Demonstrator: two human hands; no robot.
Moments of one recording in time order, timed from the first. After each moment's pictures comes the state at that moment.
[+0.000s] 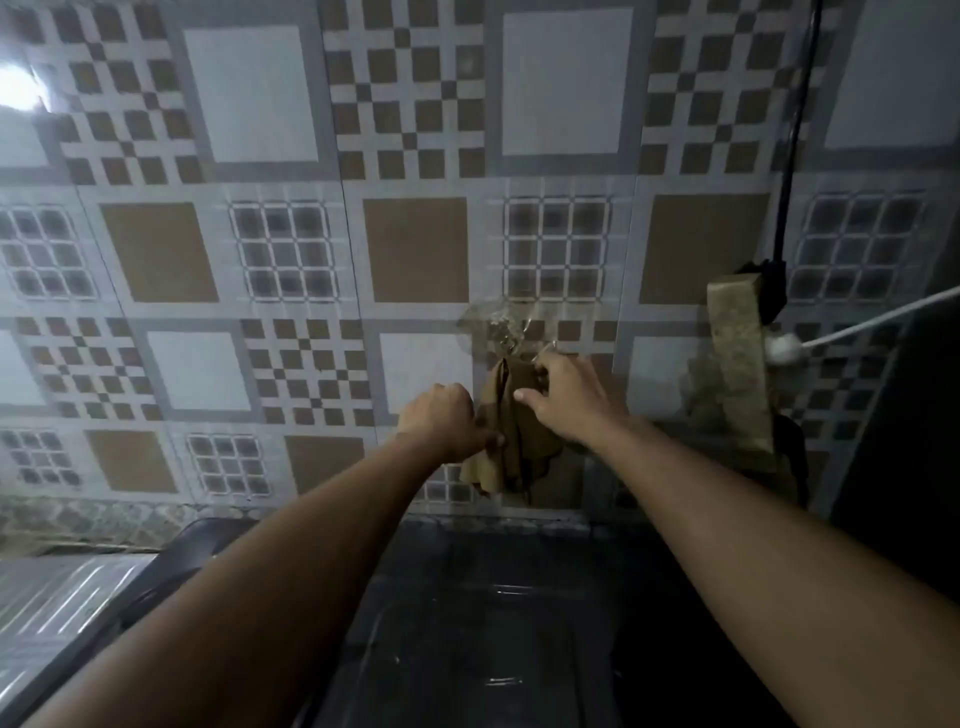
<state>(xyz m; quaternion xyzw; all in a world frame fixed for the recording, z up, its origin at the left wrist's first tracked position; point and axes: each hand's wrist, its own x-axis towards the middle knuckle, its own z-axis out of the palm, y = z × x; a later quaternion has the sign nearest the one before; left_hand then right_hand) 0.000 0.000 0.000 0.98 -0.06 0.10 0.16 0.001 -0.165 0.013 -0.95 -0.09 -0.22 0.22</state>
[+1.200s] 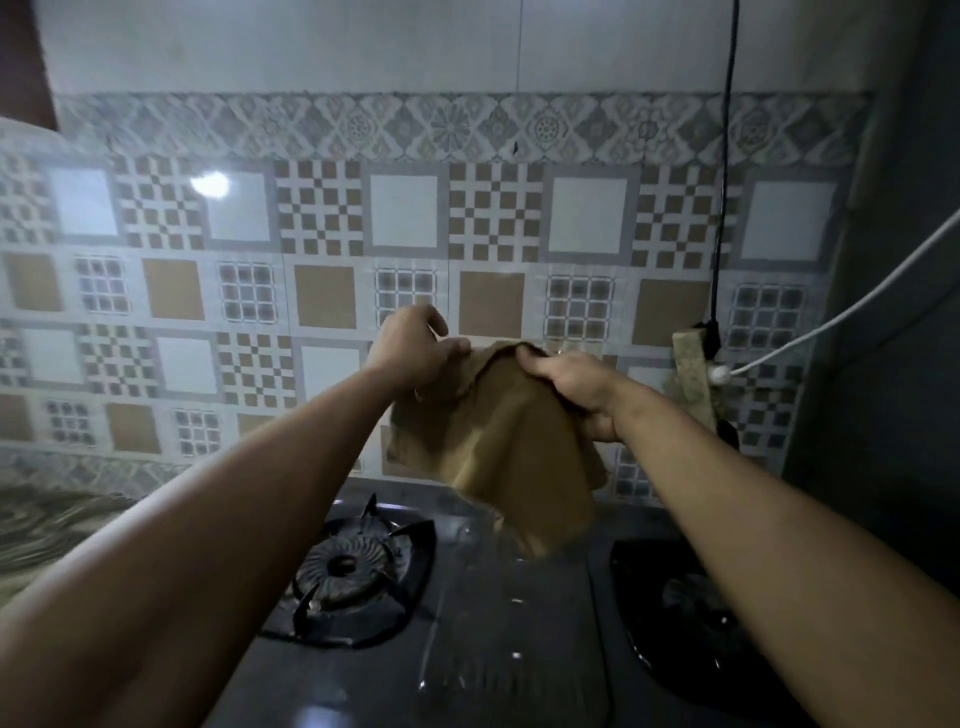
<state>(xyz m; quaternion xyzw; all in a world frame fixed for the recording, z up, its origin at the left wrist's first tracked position) -0.194 0.109 0.124 0.89 -0.07 0.30 0.34 -0.240 -0.096 0.117 -0.74 -0.12 0.08 0.66</state>
